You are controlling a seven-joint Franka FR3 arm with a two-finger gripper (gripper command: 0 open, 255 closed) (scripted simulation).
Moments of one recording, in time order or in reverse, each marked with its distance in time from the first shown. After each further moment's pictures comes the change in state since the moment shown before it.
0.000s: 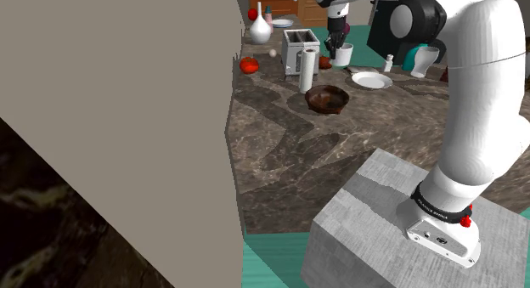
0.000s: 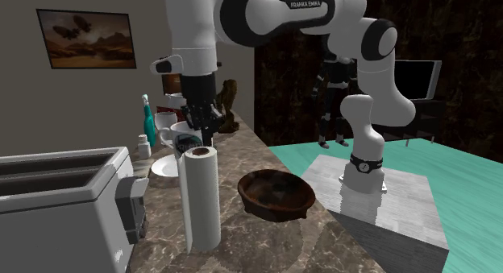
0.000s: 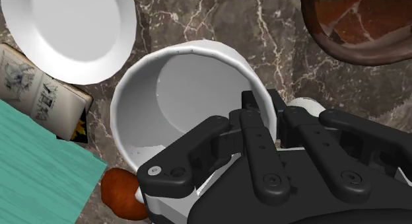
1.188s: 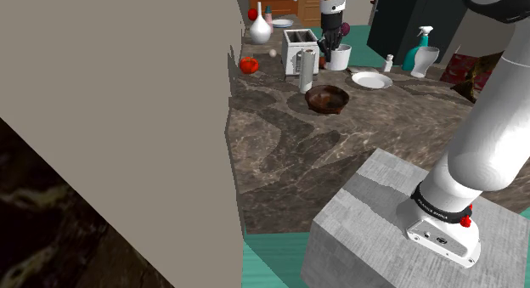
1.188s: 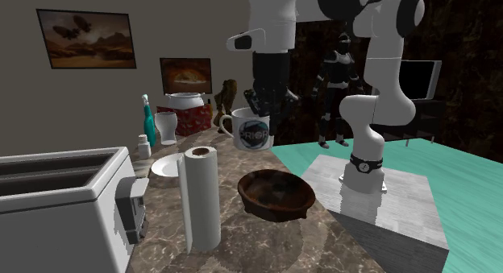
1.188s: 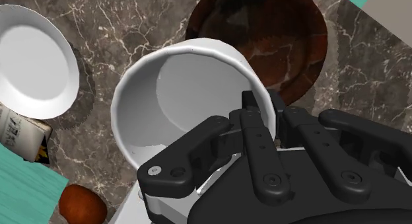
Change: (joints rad) arm 0.223 -0.422 0.051 -0.457 -0.142 0.043 0.256
